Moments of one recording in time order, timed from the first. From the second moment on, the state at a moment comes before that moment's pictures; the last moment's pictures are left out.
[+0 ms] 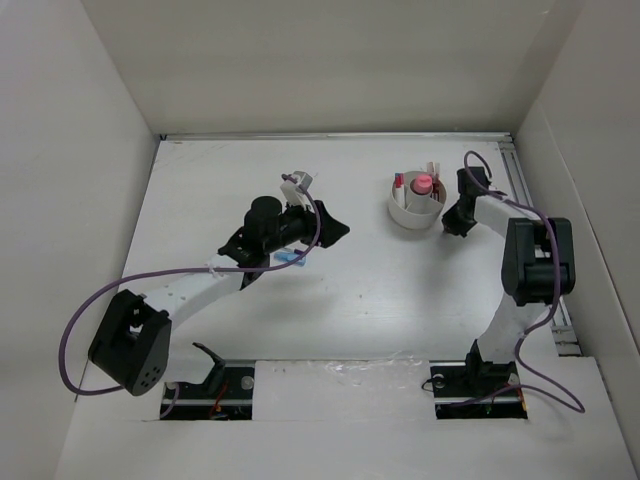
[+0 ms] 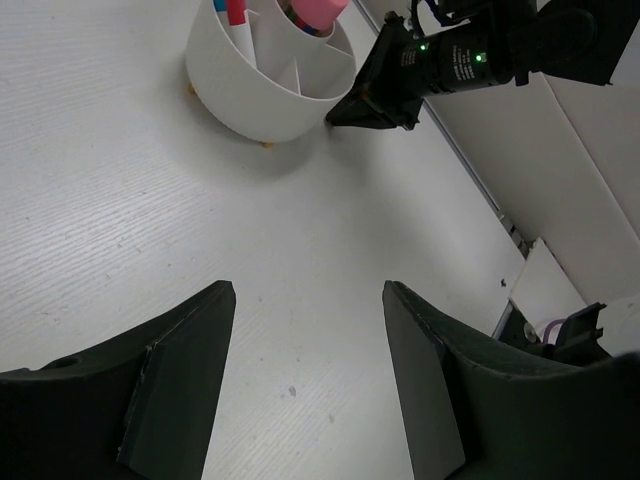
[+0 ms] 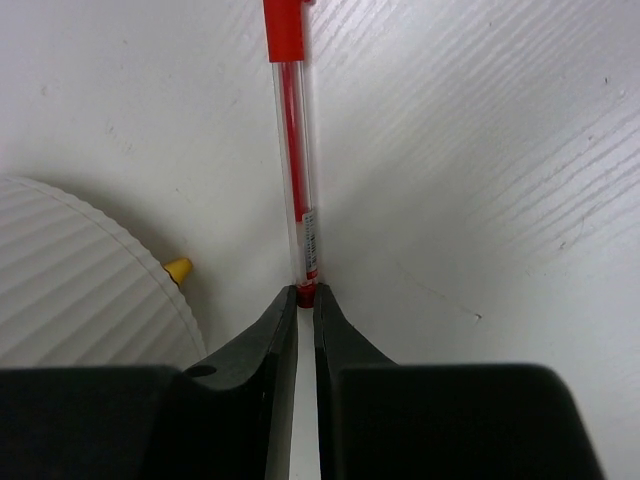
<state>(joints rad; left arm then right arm) -0.60 1.31 0.76 0.34 0.35 -0.54 -0.01 1.85 1.18 -0.42 0.20 0.83</state>
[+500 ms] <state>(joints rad) -0.60 1.31 0.76 0.34 0.38 -0.54 0.12 1.51 0.96 -0.44 0.27 0.91</state>
